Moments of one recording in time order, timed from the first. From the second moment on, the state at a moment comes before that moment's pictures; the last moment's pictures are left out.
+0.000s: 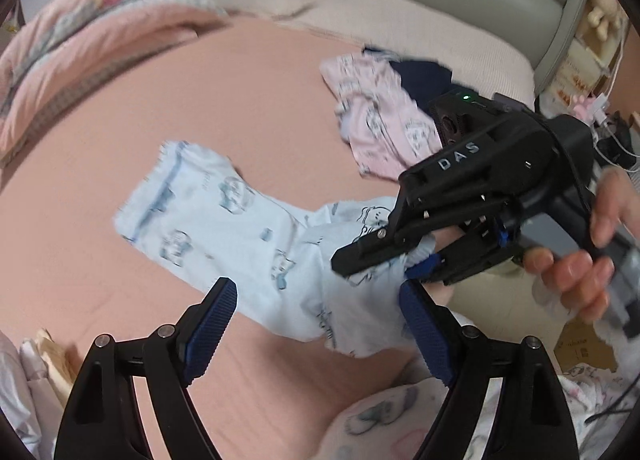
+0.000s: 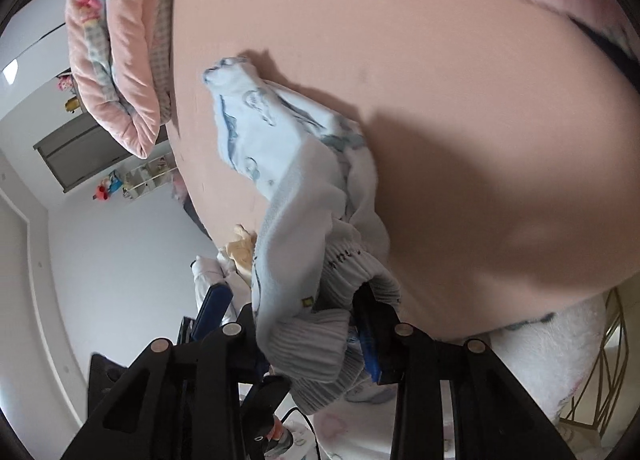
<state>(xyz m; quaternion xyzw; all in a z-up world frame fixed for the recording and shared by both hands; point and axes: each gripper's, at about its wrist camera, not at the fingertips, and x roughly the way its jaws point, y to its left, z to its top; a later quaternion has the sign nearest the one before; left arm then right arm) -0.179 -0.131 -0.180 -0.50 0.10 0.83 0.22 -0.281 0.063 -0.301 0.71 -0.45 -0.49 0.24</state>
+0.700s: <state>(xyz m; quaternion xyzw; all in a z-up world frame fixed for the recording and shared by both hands) -0.172 -0.128 -0.213 -0.44 0.15 0.85 0.24 -0.293 0.056 -0.286 0.71 -0.50 -0.44 0.21</state>
